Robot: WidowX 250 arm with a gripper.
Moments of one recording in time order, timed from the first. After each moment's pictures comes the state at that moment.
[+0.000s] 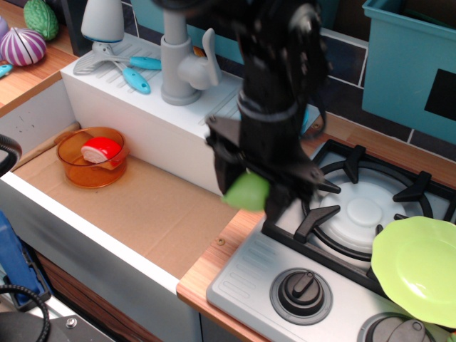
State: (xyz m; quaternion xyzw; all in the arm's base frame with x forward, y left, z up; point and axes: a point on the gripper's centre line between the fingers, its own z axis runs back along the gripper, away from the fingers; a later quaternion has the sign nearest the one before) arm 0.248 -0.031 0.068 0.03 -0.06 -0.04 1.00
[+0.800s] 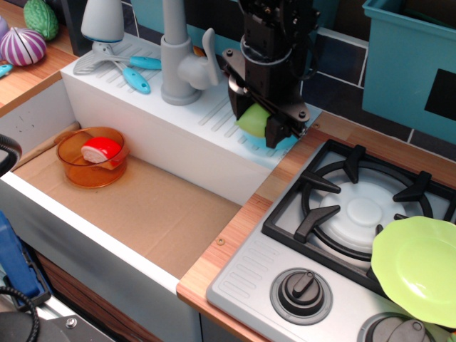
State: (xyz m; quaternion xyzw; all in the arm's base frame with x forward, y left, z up) arm 0.324 0.010 0.060 0.08 -0.15 -0.14 0.98
